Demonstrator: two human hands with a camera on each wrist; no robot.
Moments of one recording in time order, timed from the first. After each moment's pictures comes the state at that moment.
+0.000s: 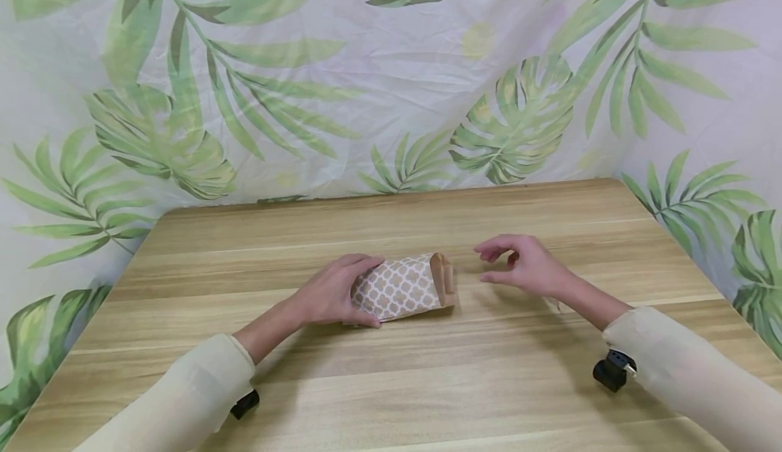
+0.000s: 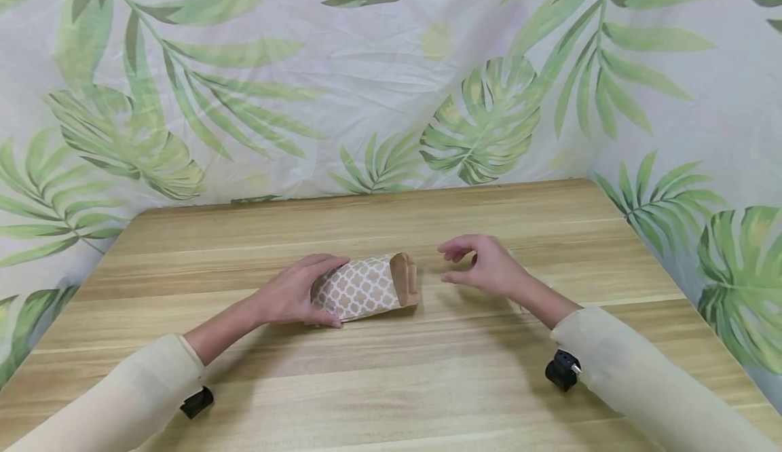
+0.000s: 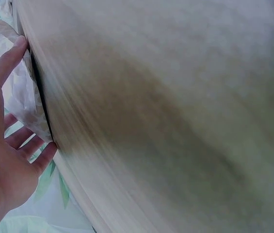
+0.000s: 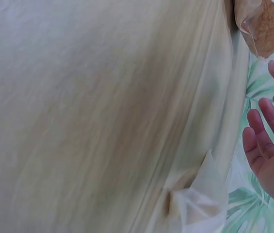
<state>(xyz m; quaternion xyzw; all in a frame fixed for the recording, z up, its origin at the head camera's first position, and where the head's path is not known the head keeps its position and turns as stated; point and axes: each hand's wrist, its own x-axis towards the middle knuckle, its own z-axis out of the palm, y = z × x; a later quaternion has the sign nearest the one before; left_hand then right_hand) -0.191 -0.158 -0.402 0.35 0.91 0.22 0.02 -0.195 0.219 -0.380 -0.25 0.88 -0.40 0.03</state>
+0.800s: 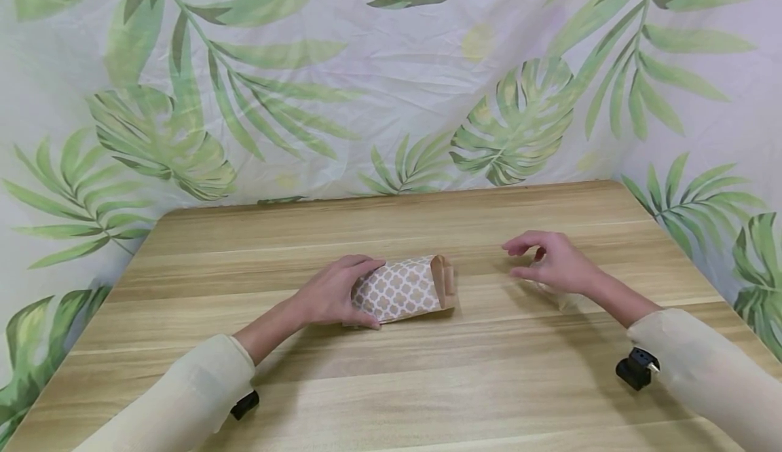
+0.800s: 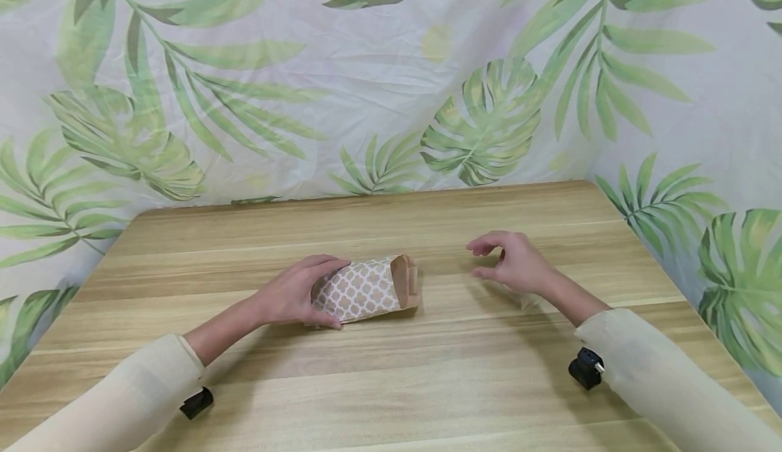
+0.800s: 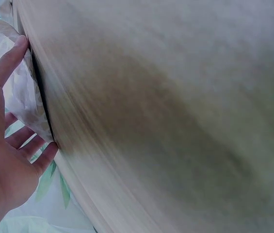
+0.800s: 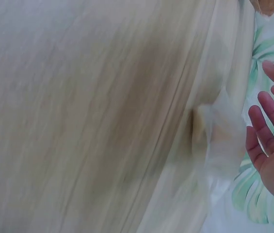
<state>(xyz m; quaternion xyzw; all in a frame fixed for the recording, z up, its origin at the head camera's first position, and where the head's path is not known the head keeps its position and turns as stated) -0.192 -0.157 -0.401 0.35 0.91 0.21 0.03 -0.201 0.261 -0.381 -0.26 0.90 -0.36 -0.01</state>
